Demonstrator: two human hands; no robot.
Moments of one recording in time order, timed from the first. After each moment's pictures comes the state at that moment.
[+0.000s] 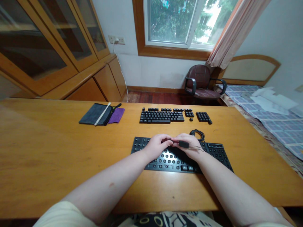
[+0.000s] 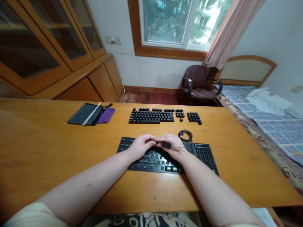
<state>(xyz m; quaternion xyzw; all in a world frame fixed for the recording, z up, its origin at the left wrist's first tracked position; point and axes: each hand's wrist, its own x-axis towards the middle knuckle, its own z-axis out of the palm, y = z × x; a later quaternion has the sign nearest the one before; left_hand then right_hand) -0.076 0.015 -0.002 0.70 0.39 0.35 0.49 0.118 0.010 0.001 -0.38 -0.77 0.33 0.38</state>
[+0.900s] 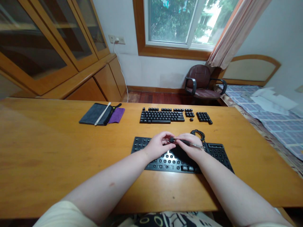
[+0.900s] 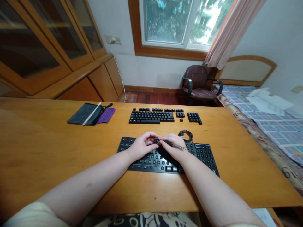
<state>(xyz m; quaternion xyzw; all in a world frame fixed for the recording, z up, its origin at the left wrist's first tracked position) -0.067 0.012 -0.010 0.57 0.36 0.41 0.61 0.117 0.004 0.006 -0.42 -0.79 0.21 0.40</state>
